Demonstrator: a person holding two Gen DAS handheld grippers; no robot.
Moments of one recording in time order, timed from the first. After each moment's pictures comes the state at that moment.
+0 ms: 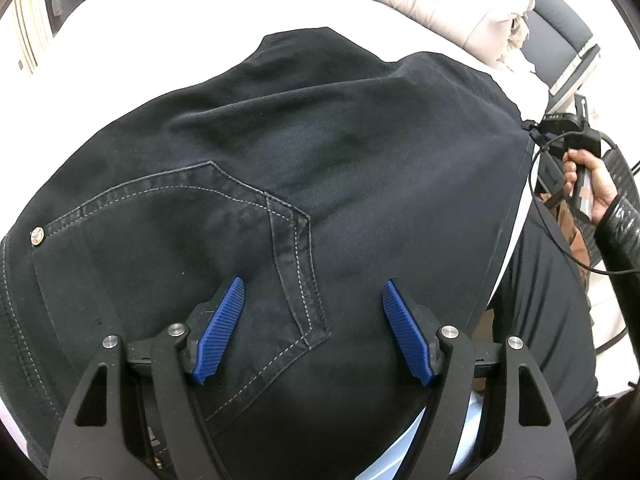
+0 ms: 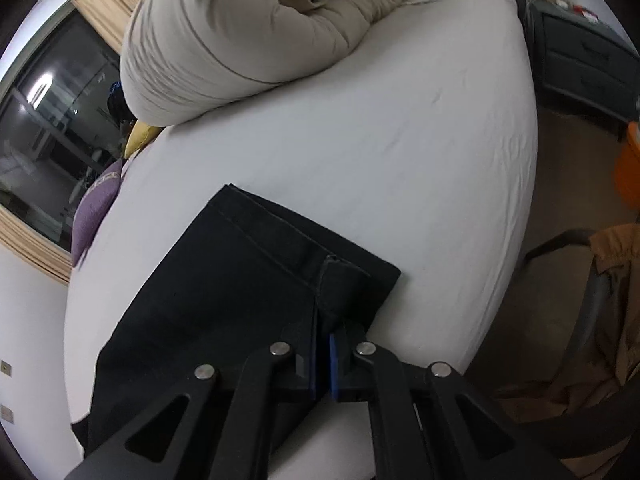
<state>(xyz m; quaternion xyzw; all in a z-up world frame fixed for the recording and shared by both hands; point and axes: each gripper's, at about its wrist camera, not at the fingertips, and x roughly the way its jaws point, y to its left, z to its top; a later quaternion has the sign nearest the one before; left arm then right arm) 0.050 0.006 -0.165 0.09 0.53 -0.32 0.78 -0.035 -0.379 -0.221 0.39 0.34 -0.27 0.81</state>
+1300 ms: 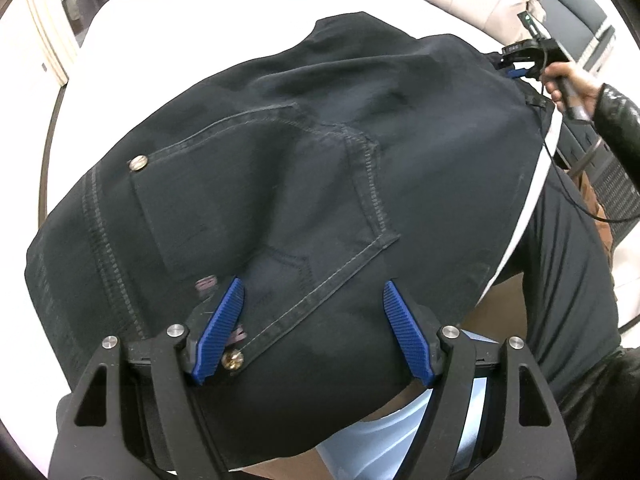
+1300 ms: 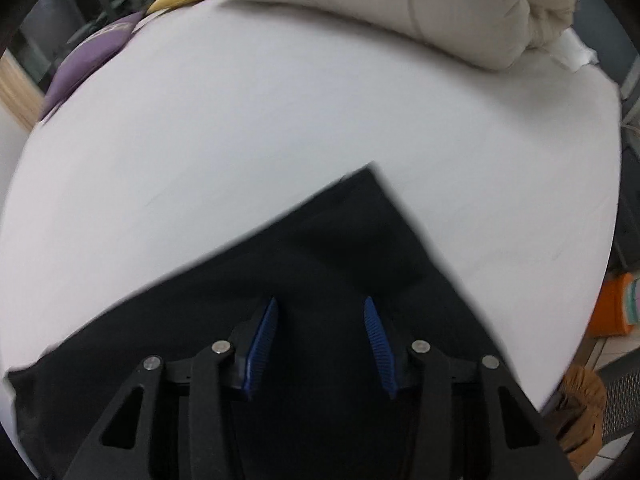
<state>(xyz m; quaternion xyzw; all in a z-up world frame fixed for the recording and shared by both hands) 0.015 0.067 -0.155 0.13 0.54 -0.27 0.79 0.123 -0.365 -0.233 0.20 0.52 -0.22 0.80</state>
